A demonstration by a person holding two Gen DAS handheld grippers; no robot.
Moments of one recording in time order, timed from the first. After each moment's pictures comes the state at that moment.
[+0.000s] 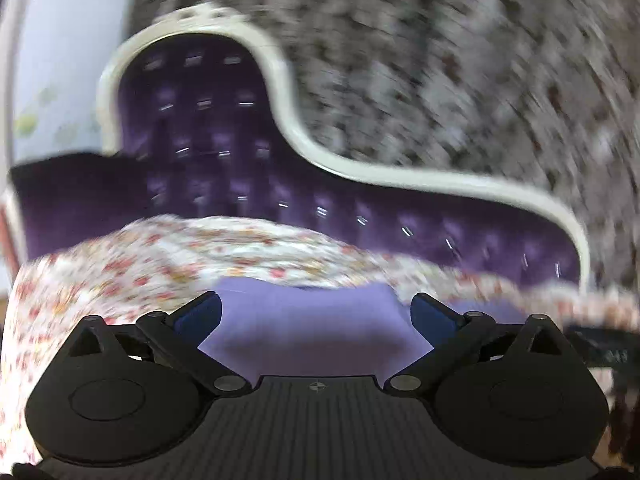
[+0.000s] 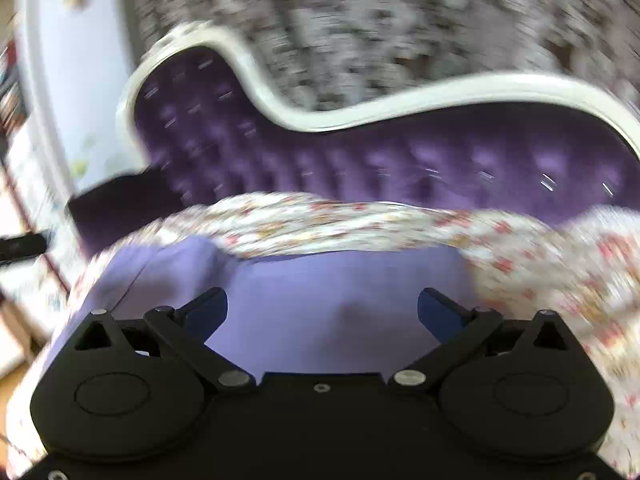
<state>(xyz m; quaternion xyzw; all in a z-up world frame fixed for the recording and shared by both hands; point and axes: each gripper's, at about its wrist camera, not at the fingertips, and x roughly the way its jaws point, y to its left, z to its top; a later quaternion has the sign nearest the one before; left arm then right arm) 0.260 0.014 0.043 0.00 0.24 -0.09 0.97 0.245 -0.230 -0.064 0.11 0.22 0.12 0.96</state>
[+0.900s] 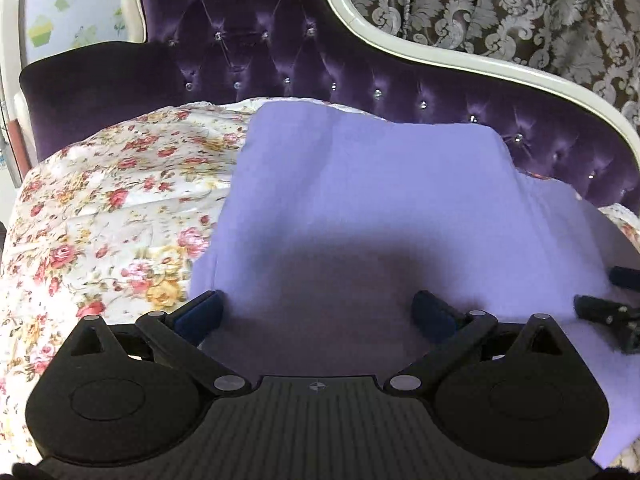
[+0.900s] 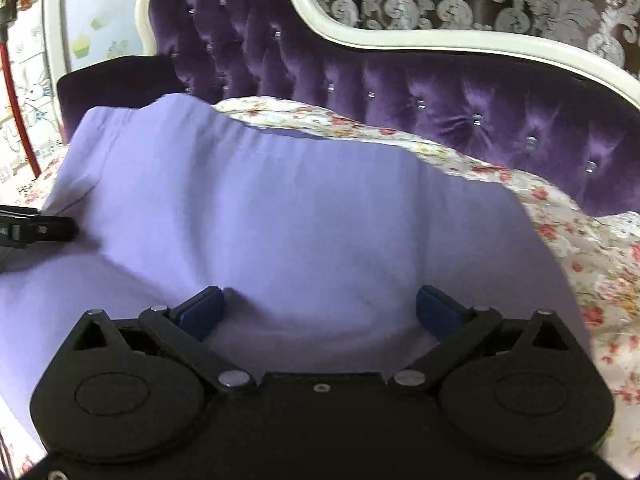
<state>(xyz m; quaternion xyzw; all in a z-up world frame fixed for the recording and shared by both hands) 0.296 0.059 -0.073 -0.02 0.36 -0.03 0.93 0.277 -0.184 -0.132 0.00 0.30 0.10 0.95</state>
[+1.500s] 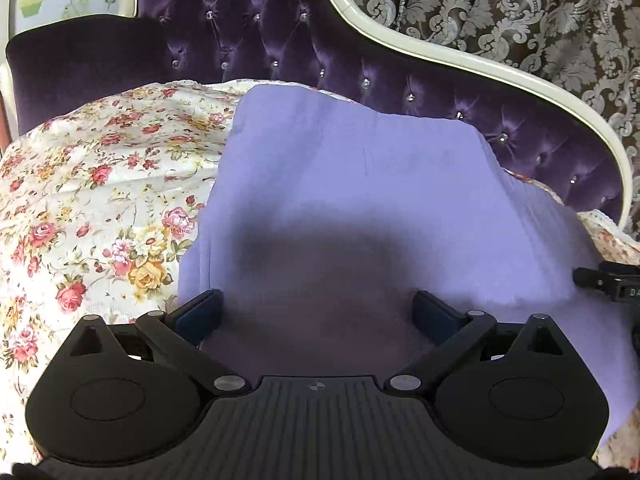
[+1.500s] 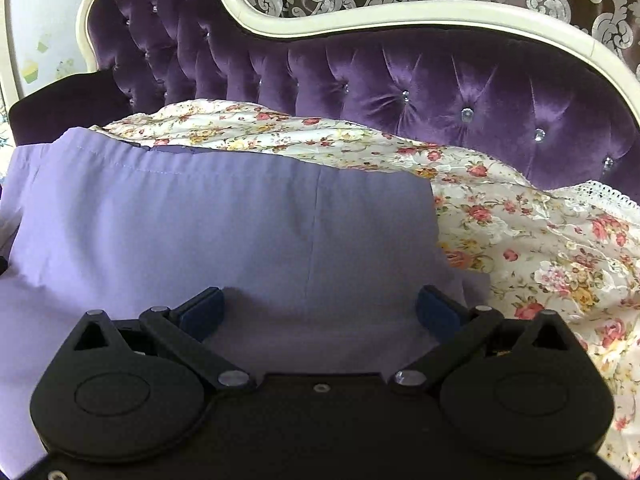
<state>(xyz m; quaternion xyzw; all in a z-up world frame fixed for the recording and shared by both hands) 0.296 0.061 -0.076 -0.05 0.38 -0.06 0.92 0.293 -0.242 -0.139 0.04 0.32 0.06 0.94</state>
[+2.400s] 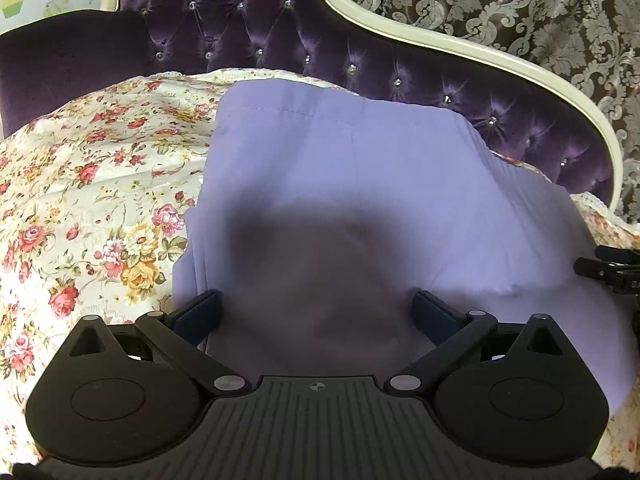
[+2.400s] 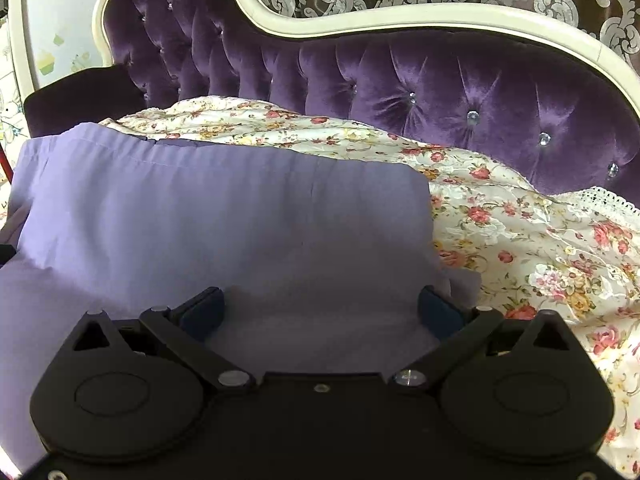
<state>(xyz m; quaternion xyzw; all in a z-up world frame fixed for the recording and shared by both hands) 0.301 0.064 -0.077 -0.04 0.39 -0.09 0.92 0.286 -0.253 -0.140 0.03 0.32 0.08 0.94</state>
